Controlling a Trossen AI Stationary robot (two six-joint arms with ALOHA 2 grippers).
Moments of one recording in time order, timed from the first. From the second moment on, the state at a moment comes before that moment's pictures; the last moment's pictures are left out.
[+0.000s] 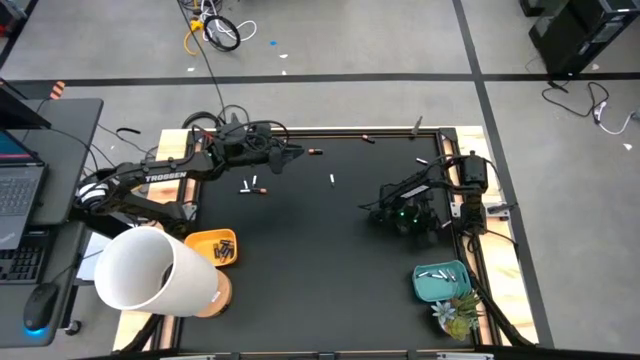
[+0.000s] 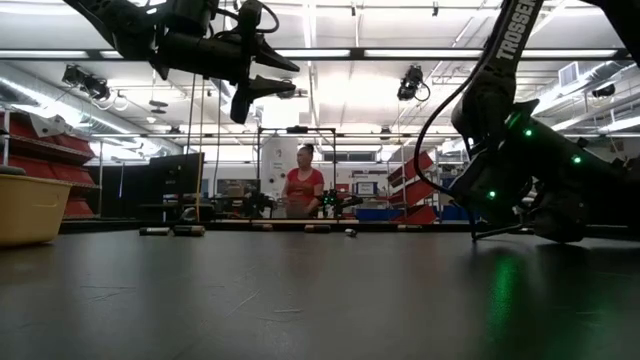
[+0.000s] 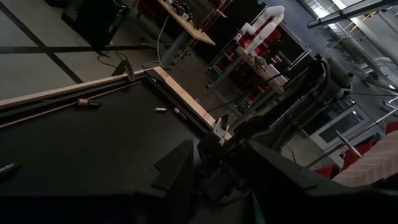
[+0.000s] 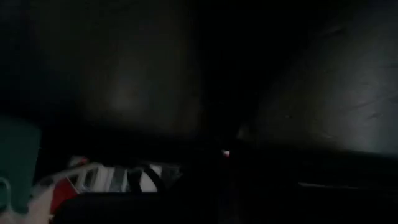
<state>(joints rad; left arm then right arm) 0.50 1.25 0.73 0.43 0.27 -0.68 -0.16 1.98 0.81 -1.29 -0.07 -0.09</state>
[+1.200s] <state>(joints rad) 0.50 1.25 0.73 0.46 0.31 -0.69 -0.21 1.89 0.86 -1.41 0.03 -0.05</state>
